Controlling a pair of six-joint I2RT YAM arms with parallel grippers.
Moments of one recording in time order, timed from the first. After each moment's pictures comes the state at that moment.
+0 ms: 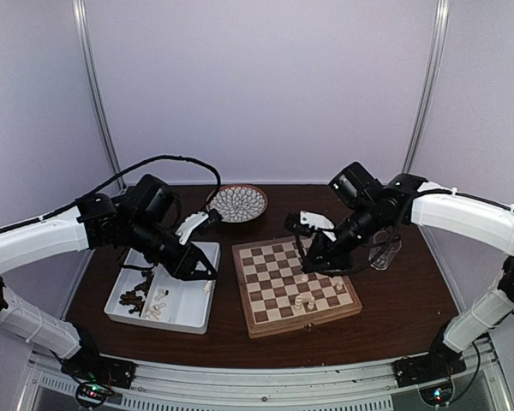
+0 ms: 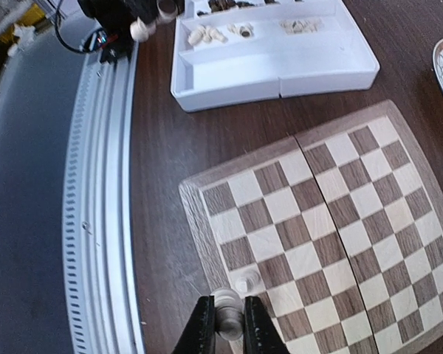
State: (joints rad) left arm -0.84 1.28 1.08 -0.68 0.41 -0.20; right arm 0.75 1.51 1.31 -0.83 -0.58 -0.45
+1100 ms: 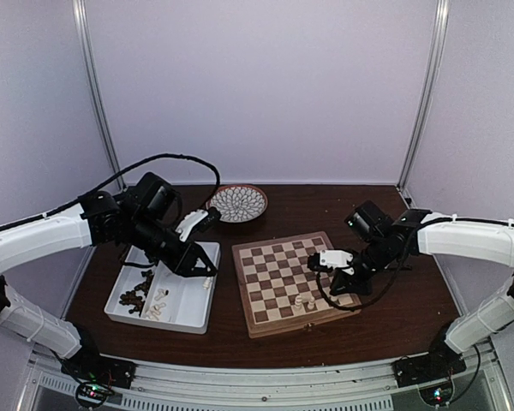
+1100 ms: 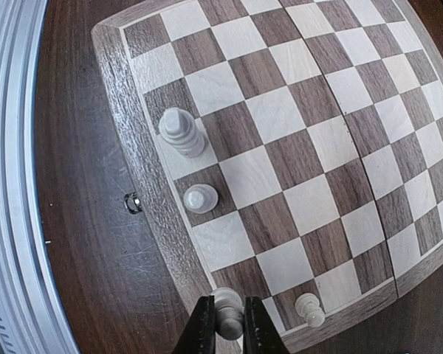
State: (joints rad) left arm -0.82 1.31 1.09 -0.69 0.40 -0.20; right arm 0.69 1.39 0.92 -0.70 -0.31 -0.64
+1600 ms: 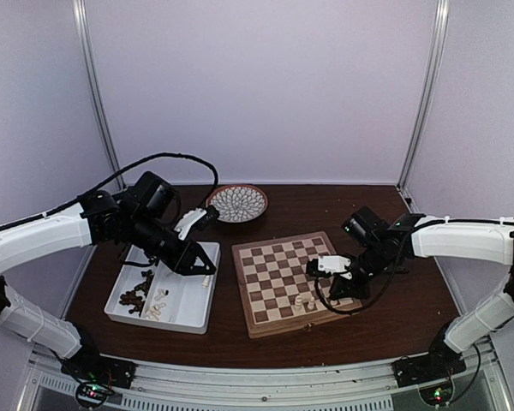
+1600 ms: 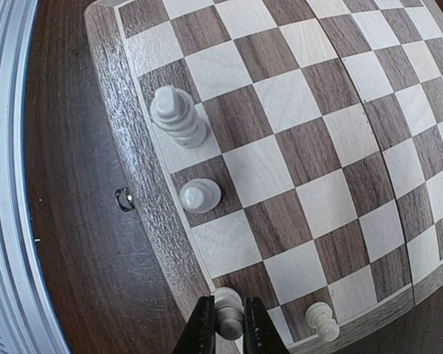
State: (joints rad) left arm -0.80 1.31 1.09 -0.69 0.40 -0.20; right arm 0.69 1.43 0.89 -0.67 -0.31 -0.65
